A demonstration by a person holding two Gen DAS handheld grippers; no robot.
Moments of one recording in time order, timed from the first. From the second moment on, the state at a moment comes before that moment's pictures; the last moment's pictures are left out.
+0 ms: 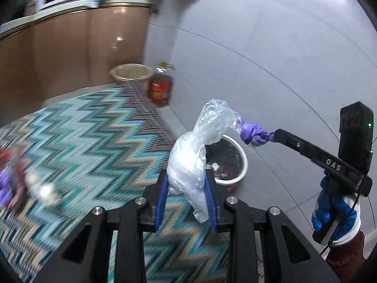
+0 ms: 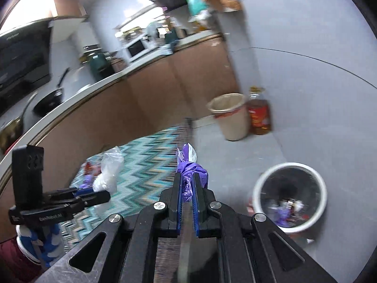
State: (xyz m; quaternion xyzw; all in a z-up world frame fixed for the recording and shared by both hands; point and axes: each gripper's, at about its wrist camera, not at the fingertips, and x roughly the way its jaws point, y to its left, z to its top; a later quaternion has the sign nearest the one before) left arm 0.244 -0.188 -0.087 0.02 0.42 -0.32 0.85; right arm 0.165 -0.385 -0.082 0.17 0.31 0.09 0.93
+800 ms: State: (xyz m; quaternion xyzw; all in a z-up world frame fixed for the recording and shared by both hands) left arm 0.357 -0.444 -0.200 0.07 0.50 -0.36 0.79; right arm 0.250 -0.549 -0.188 0.20 0.38 -0.06 0.90
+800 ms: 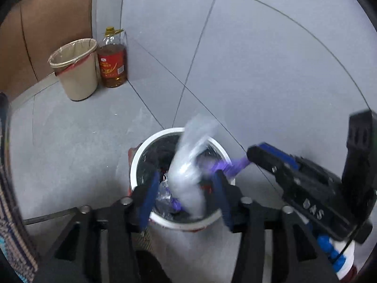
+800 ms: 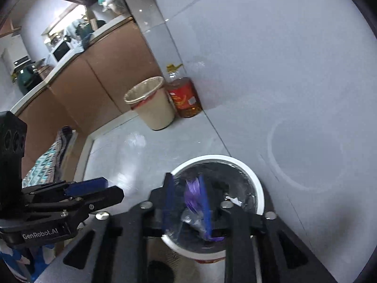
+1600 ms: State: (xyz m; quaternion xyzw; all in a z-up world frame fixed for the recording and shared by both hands) left arm 0.273 -0.332 -0.101 0.08 0.38 -0.32 0.86; right arm 0.171 -0.473 -0.093 0.16 0.33 -0.02 0.93
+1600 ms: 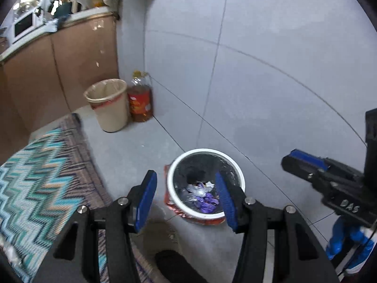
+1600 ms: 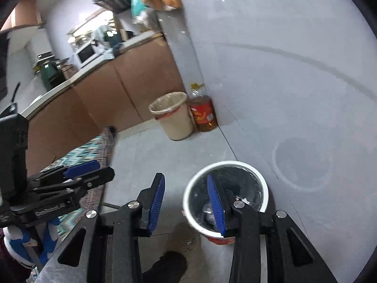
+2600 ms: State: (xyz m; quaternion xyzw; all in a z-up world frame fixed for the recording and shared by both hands) left arm 0.233 0.080 -0.099 -0.05 0.35 -0.12 0.93; right arm 0.192 -0.199 -0.034 0.04 0.32 0.18 0.93
